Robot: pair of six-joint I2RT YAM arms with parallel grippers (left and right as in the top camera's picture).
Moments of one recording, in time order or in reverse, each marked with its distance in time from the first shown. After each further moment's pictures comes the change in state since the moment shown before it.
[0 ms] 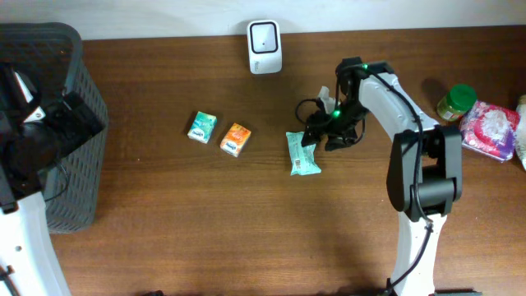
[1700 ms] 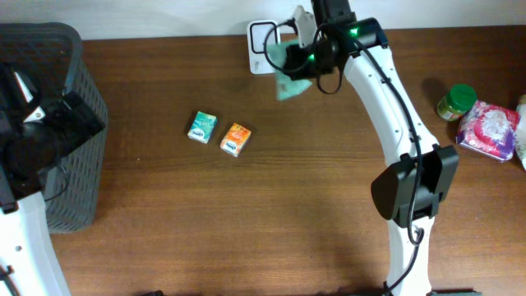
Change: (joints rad) left arm 0.000 0.000 0.000 0.001 0.000 0.000; right arm 0.150 -0.009 0.548 0.080 0.237 0.094
